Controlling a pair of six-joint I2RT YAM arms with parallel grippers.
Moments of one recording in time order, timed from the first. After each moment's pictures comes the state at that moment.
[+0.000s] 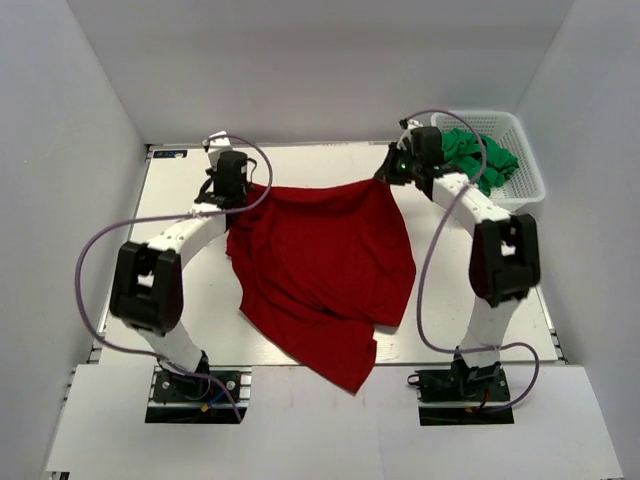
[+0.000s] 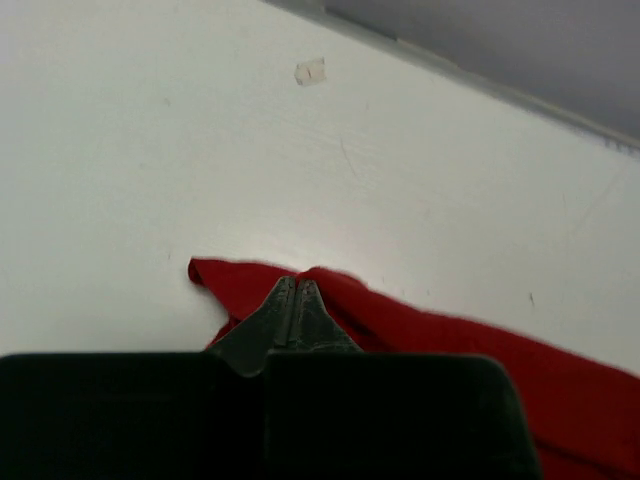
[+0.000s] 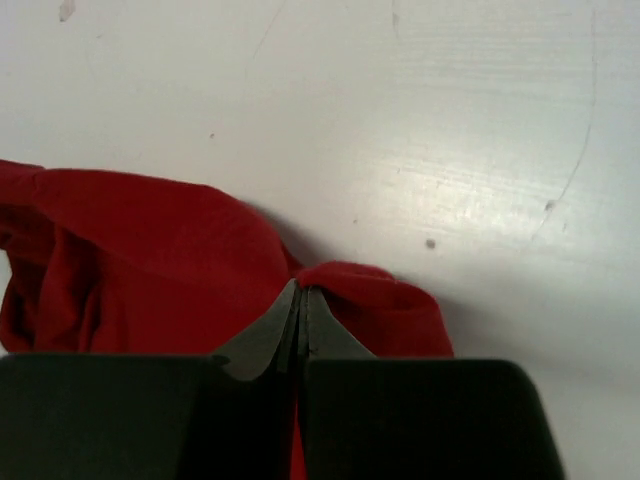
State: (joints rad) left arm -0.28 1.65 1.15 0.02 -0.51 -0.40; right arm 0.26 1.86 1.45 -0.18 -0.28 0.33
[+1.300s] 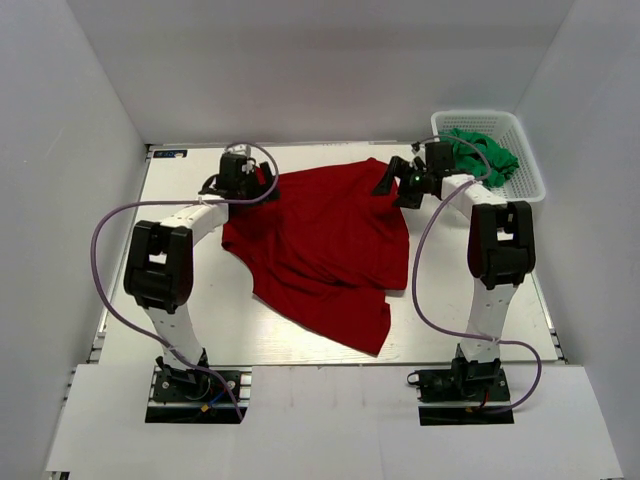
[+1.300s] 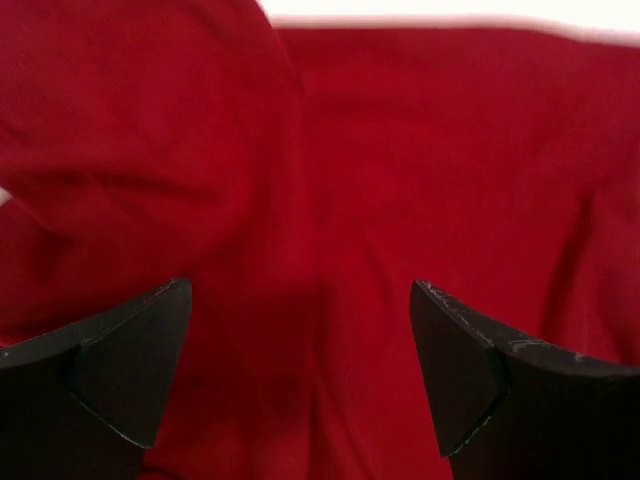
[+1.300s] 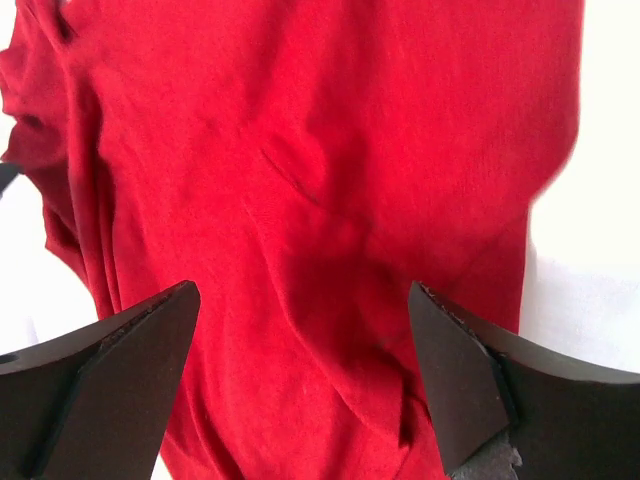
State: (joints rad) left arm -0.22 1.85 1.28 -0.07 0.02 -0.44; right arm 0.14 2.04 1.51 -0.29 -0.52 0.43
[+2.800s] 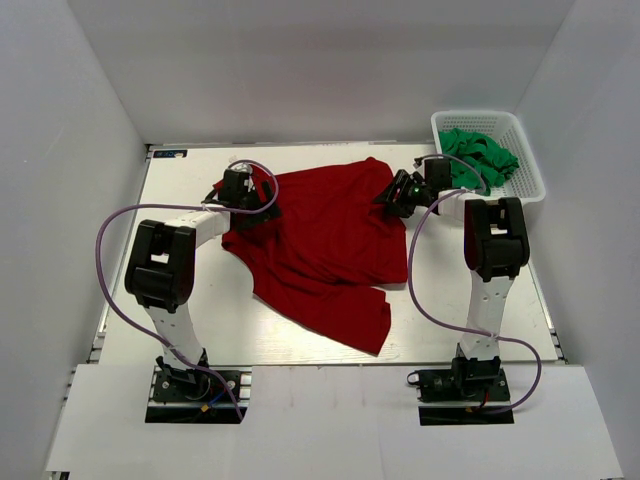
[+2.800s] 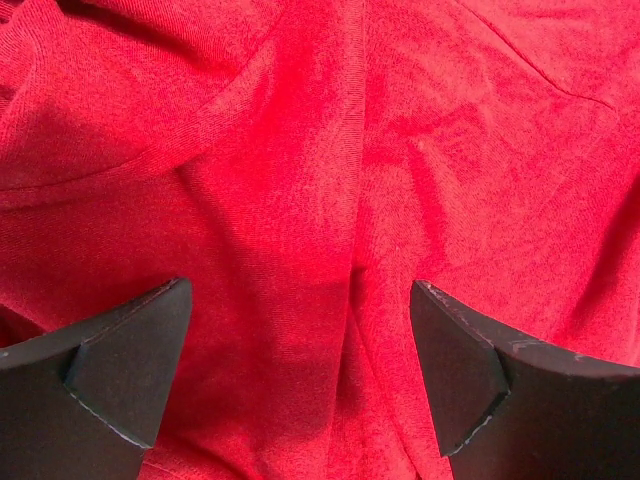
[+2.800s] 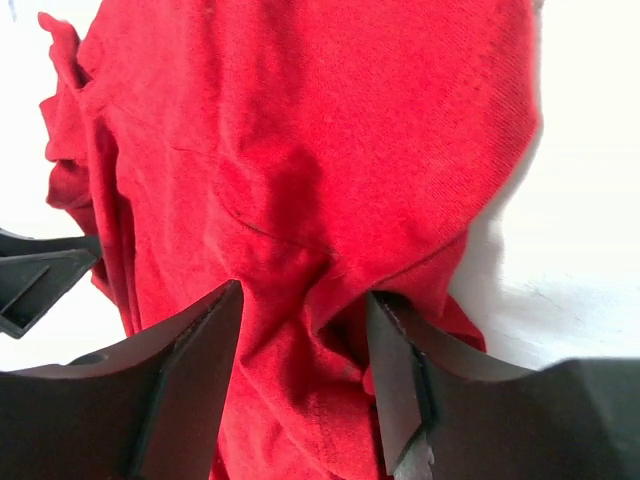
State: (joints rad) left arm -0.23 1.86 1.15 -0.09 0.09 -0.51; right arm 0.12 2.13 1.36 0.00 -0.60 0.64
